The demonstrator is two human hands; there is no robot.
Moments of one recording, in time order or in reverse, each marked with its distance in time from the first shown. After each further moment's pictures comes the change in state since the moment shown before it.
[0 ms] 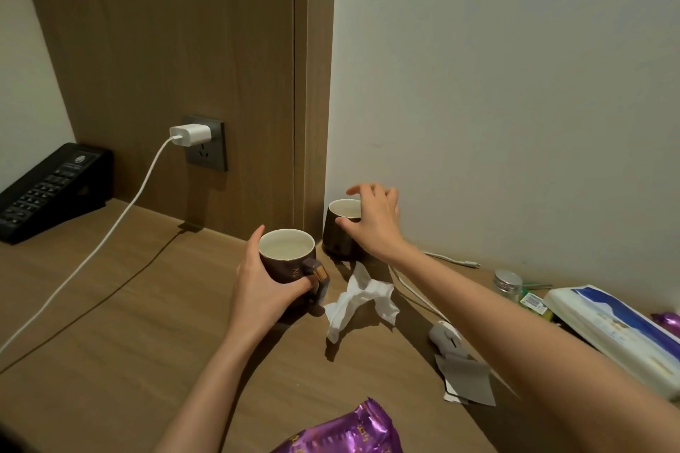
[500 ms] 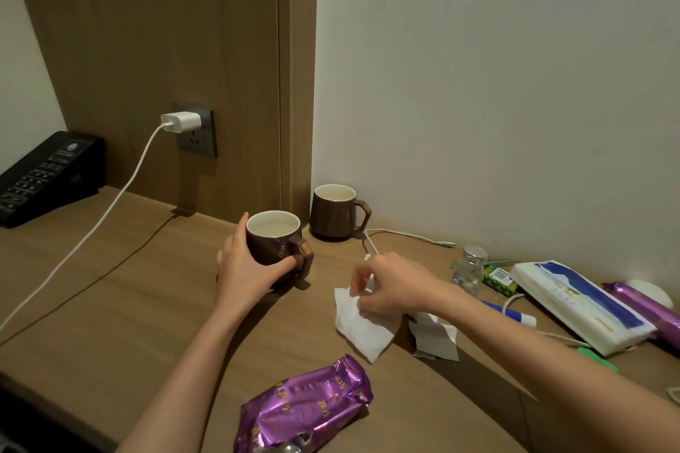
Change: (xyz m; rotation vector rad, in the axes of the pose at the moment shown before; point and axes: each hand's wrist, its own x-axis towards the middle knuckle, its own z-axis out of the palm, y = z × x) left_hand -0.014 0.009 -0.006 0.144 0.033 -0.039; right_hand -0.114 0.006 -0.071 -0.160 -0.677 -0.108
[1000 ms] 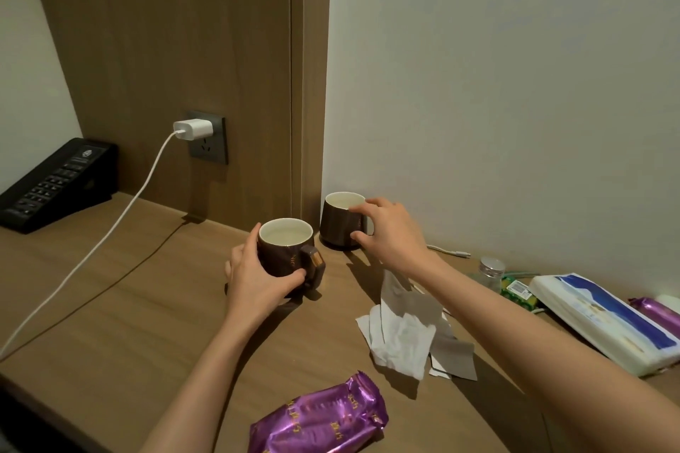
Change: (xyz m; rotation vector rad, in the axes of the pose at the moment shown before) left_hand -0.003 0.003 -0.002 0.012 -0.003 -0.029; right_hand 0.074 0.009 -0.014 -0.010 0.538 0.081
